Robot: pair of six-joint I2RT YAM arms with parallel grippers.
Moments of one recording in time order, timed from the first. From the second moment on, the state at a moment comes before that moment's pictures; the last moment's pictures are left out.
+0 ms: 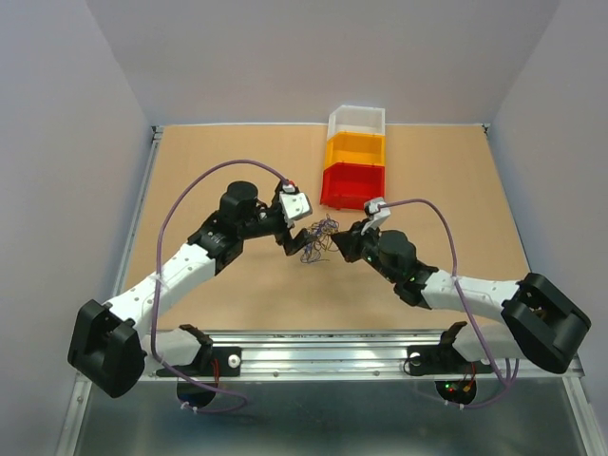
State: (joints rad) left arm -0.57 1.16 0.82 0.01 0.56 0.40; right arm 0.80 1.27 0.44 0.66 0.16 0.42
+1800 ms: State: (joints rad) left arm -0.33 1.19 0.88 0.08 0.06 0.13; right arm 0.85 0.47 0.38 0.02 0.62 0.58
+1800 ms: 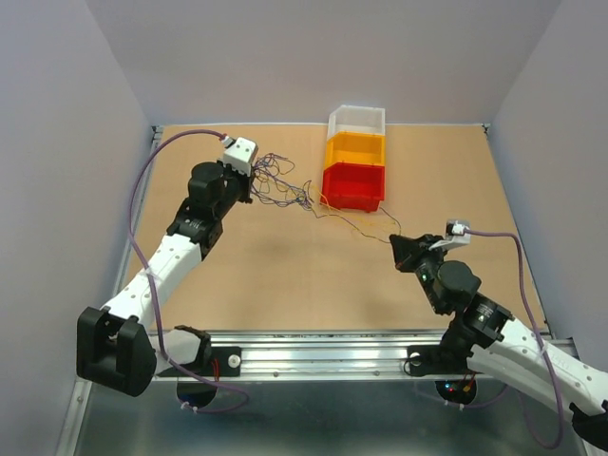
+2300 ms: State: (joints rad) left arm -0.20 1.08 0.81 0.13 0.23 0.17; right arm 0.84 0.35 0.38 -0.13 0.66 0.57
